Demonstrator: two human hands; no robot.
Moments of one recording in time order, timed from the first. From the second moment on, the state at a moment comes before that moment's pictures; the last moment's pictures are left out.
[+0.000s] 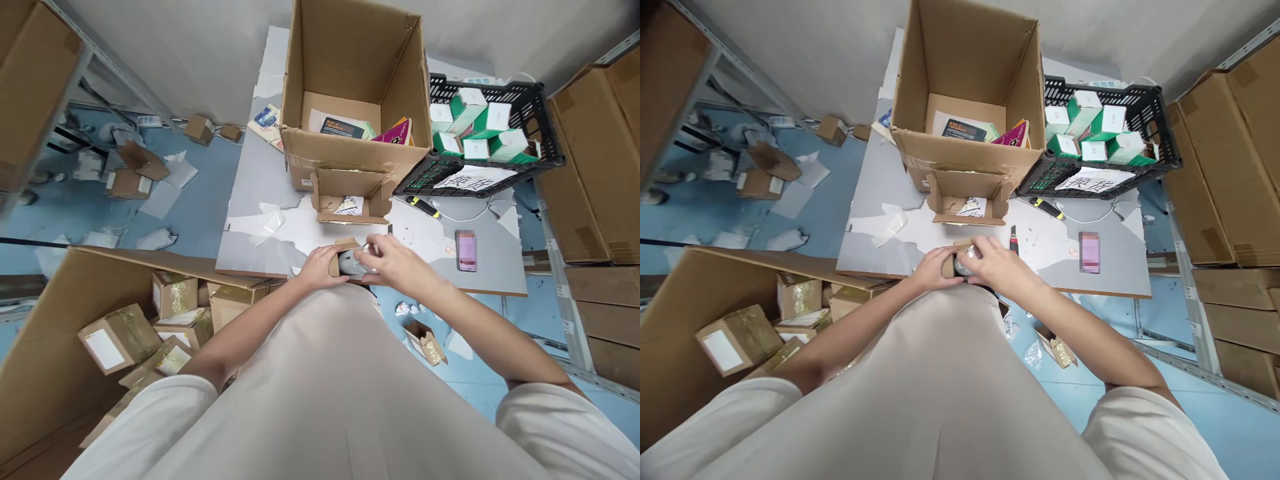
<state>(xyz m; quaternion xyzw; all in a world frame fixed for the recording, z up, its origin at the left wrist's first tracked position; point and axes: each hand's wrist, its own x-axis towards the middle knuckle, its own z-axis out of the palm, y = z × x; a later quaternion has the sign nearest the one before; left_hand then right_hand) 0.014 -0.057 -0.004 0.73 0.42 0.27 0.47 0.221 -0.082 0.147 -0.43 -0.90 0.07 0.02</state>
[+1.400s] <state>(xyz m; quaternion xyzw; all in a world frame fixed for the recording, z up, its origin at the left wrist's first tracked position) 0.024 -0.100 -0.028 0.78 0.43 0.33 0.32 0.238 -0.062 0.004 -0.49 -0.50 0.57 0.43</state>
